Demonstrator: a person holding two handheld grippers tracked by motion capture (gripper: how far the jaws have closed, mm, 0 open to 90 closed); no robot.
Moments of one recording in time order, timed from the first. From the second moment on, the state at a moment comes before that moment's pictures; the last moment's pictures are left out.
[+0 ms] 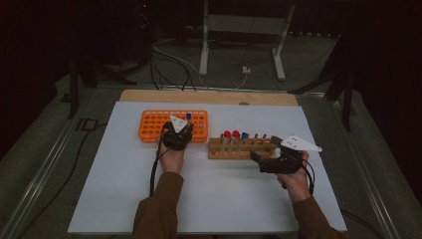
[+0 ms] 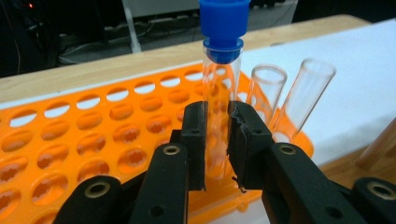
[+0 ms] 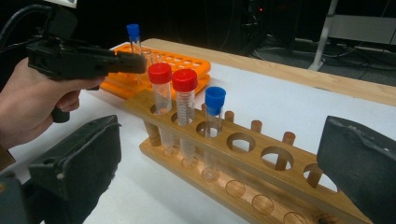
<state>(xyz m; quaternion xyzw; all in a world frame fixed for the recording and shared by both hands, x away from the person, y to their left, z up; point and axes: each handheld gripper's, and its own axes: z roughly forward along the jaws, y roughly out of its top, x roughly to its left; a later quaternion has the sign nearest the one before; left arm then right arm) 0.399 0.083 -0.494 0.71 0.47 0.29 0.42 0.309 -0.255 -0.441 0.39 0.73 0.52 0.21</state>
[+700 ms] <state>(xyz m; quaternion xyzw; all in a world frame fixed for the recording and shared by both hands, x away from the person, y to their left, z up) 0.400 0.085 -0.499 0.73 0.48 0.27 0.40 0.309 -0.250 -0.443 0.39 0.73 0.51 0.21</state>
